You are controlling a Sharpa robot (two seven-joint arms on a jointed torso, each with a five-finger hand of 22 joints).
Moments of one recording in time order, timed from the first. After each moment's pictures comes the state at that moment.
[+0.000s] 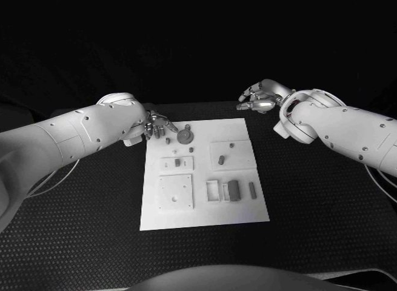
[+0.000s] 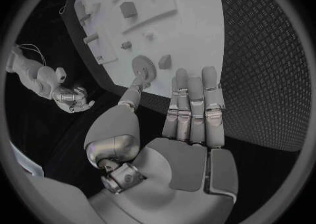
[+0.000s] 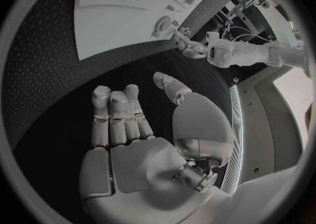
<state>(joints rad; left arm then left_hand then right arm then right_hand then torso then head) 1.35 -0.41 -0.18 0.81 -1.05 0.10 -0.37 0.63 -0.09 0.30 -0.28 0.05 1.03 0.10 0.20 0.73 1.21 0.00 0.58 0.37 1.02 -0.09 1.22 0.43 0.02 1.15 -0.19 0.39 1.21 1.24 -0.66 0.06 1.12 -1.13 -0.25 -0.04 0.93 -0.15 0.52 -0.14 0.42 0.76 0.17 0.25 0.46 0.92 0.07 1.10 0.87 1.08 -0.03 1.36 0.92 0.21 0.96 0.00 1.18 1.28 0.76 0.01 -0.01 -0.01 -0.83</state>
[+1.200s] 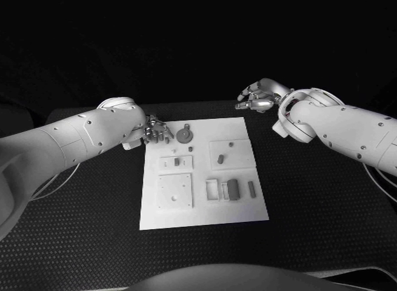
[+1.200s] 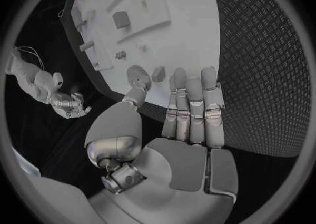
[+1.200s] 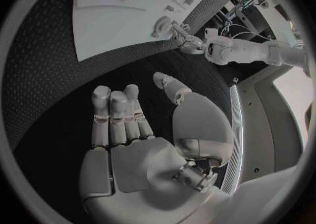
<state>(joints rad) 1.33 -0.40 -0.18 0.78 -1.06 0.12 -0.36 0.72 -0.05 0.40 -0.29 0.05 1.06 0.09 0.22 0.71 1.24 -0.01 0.59 0.39 1.05 -0.11 1.23 0.44 0.02 1.18 -0.20 0.41 1.25 1.24 -0.66 0.06 1.13 -1.13 -0.25 -0.04 0.93 -0.15 0.52 -0.14 0.42 0.76 0.17 0.25 0.46 0.92 0.07 1.10 0.87 1.08 -0.03 1.36 0.92 0.21 0.96 0.00 1.18 1.28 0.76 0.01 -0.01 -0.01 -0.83</state>
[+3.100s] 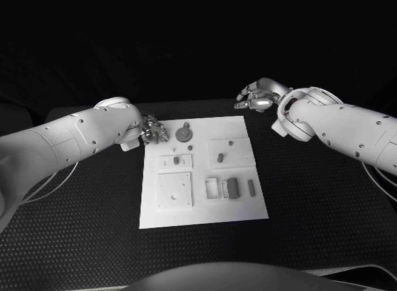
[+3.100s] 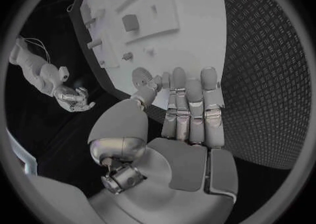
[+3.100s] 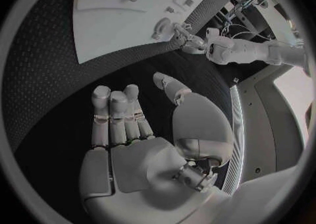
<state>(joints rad) 1.32 -0.43 -0.18 0.82 -0.98 0.13 -0.34 0.87 0.05 0.57 -0.27 0.05 1.10 0.07 0.25 0.70 1.28 -0.03 0.58 0.40 1.08 -0.12 1.25 0.46 0.02 1.22 -0.21 0.44 1.29 1.24 -0.65 0.06 1.12 -1.13 -0.24 -0.04 0.93 -0.15 0.52 -0.14 0.42 0.76 0.17 0.25 0.46 0.92 0.07 1.10 0.87 1.08 -0.03 1.36 0.92 0.21 0.96 0.00 1.18 1.28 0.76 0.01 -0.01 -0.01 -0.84</state>
